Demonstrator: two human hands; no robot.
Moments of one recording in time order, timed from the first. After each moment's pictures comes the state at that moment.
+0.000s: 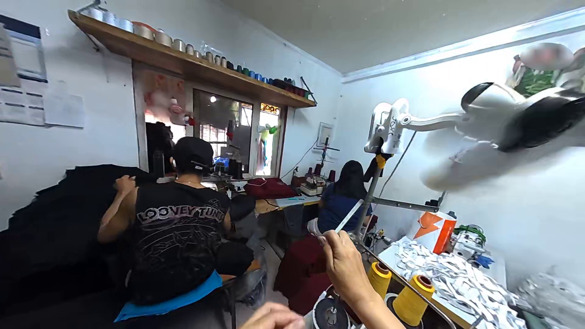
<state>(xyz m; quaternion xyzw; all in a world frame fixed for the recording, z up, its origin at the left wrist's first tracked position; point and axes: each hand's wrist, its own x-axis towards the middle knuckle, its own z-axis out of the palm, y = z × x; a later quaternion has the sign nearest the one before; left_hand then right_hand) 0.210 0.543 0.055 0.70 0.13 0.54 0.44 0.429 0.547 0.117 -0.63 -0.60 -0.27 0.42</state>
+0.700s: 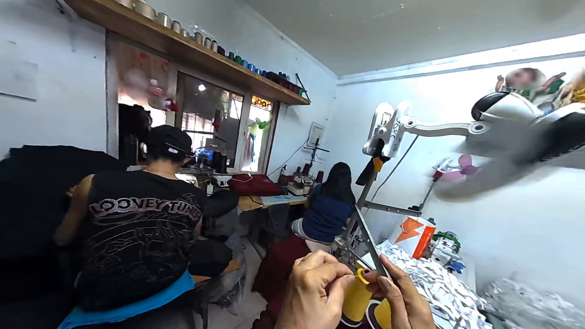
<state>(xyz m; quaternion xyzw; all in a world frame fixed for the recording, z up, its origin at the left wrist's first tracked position) 0.335 0.567 0.110 0.74 0.03 0.62 0.25 0.500 0.445 0.092 -0.57 -0.61 -0.20 0.51</state>
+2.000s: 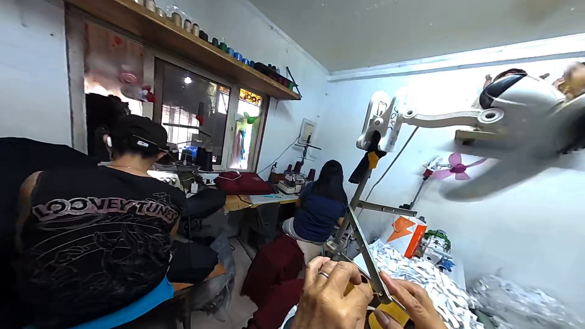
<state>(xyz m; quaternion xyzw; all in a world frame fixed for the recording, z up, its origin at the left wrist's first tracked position) 0.380 0.567 0.104 0.78 0.01 0.62 0.05 0.530 0.432 0.087 -0.56 -0.64 -0.21 0.48</state>
